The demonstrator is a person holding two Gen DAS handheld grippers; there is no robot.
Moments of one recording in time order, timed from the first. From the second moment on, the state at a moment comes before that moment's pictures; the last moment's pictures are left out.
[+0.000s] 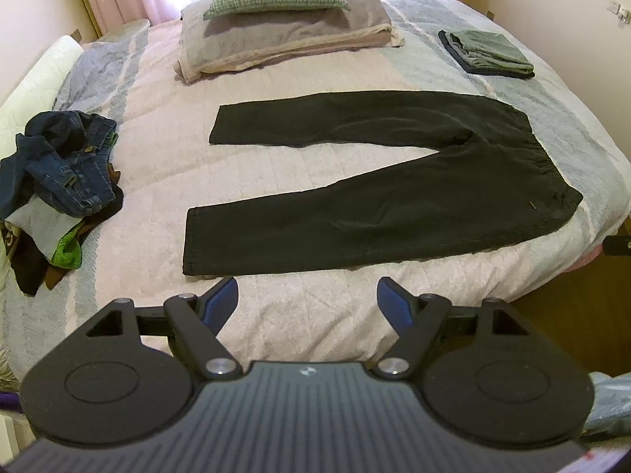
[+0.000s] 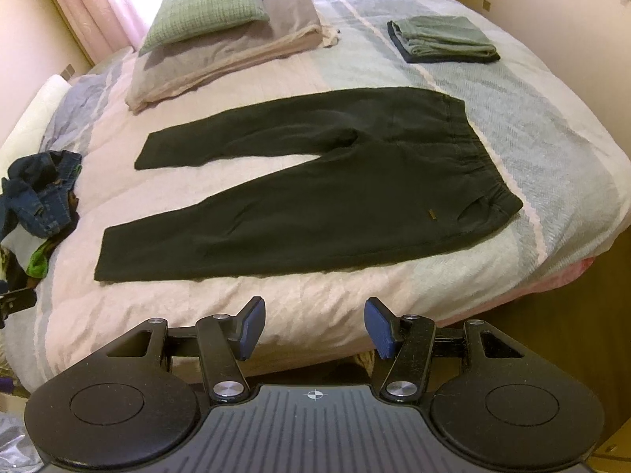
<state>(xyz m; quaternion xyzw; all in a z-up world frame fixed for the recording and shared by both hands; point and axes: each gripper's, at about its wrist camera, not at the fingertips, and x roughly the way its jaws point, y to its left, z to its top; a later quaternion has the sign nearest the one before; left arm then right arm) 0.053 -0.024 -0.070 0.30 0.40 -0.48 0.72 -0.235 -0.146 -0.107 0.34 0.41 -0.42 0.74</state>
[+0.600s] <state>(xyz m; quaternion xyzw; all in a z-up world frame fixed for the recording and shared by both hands) 0.078 -0.216 -0.130 0.32 0.43 -0.44 0.72 -0.232 -0.347 -0.161 0.36 0.43 -0.40 0.72</state>
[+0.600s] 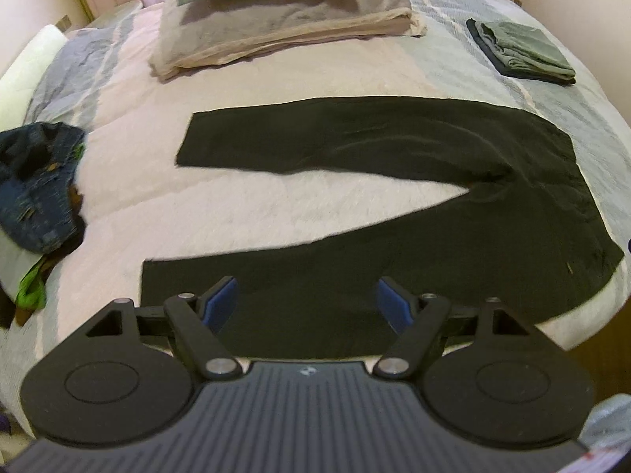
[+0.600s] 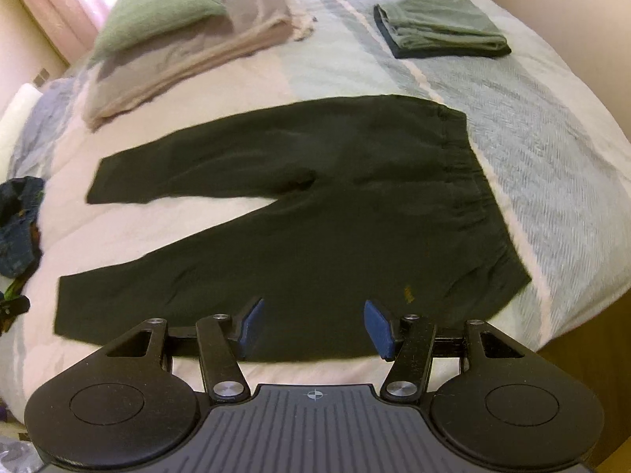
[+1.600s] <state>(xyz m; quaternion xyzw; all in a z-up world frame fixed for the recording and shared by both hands) 0.186 -0.565 -0.351 0.44 0.23 -0.64 0.58 -0.153 -0.680 -0.346 0.18 0.48 -0.29 0.81</state>
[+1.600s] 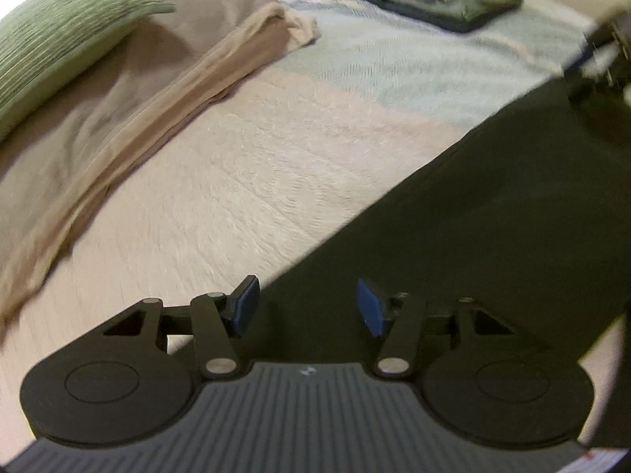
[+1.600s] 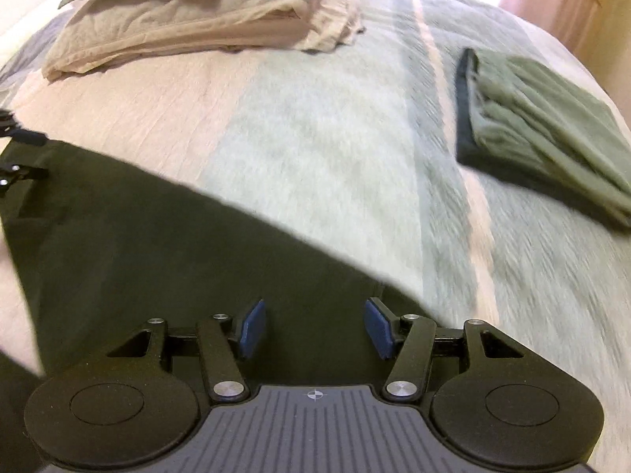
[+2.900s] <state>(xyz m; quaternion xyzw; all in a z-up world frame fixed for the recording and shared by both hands) 0.116 -0.231 -0.314 0.40 0.31 -0.58 0.64 -0.224 -0.328 -0.285 -0.03 0.53 -0.29 0.79</state>
